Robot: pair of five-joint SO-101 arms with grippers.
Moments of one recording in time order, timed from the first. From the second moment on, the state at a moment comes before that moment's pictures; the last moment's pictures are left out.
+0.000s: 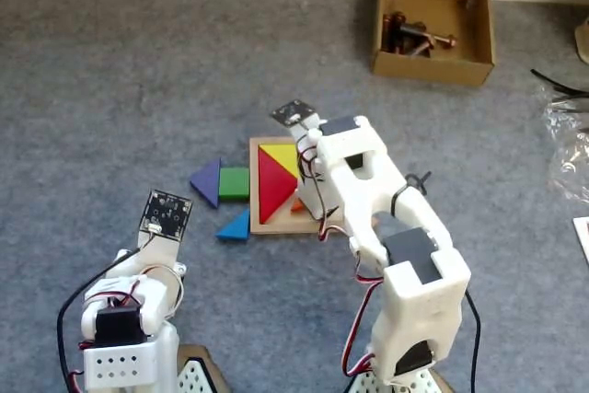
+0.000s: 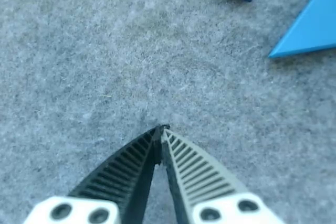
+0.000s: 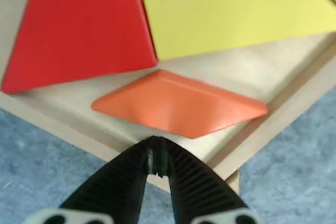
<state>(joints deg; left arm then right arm) -11.4 -104.2 96.0 76.1 -15.3 -23.8 18.6 11.4 67.9 21.2</state>
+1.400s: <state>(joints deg) -11.4 -104.2 96.0 76.1 -15.3 -23.6 9.5 21.8 60.4 26.0</state>
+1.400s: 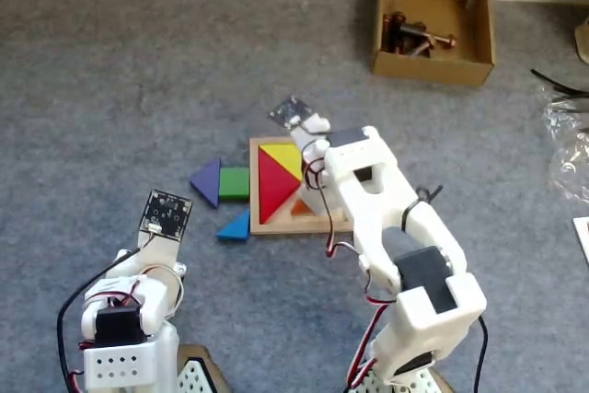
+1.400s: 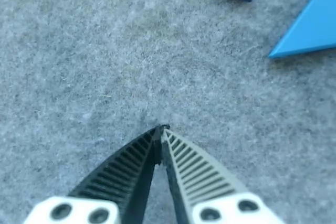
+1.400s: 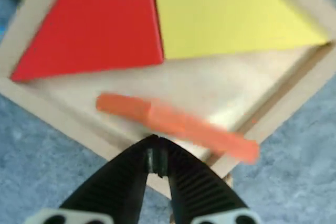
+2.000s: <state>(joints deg) -11.4 -104.2 96.0 76.1 -15.3 -23.6 9.2 22.6 68.0 26.0</state>
